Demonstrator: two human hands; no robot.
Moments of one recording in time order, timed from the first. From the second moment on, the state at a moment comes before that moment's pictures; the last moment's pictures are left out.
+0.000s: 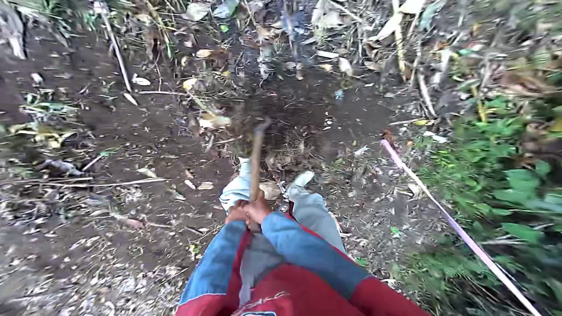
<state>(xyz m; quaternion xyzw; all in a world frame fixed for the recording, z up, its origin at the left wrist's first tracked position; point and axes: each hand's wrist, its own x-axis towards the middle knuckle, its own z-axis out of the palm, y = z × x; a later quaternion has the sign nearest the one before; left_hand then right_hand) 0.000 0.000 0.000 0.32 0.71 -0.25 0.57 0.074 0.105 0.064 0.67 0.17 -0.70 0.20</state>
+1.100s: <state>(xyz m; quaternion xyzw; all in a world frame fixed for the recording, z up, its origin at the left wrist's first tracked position) -0.161 -0.019 0.079 0.23 0.70 -0.17 0.65 -0.011 0.132 0.143 0.69 0.04 -0.69 0.22</state>
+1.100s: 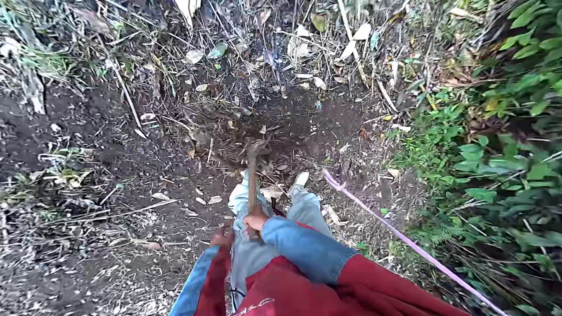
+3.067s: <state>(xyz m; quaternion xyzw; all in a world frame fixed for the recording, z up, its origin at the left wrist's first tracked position) 0.173 0.083 0.391 0.68 0.40 -0.19 0.58 0.512 -0.135 0.268 0.75 0.32 -0.49 0.31</state>
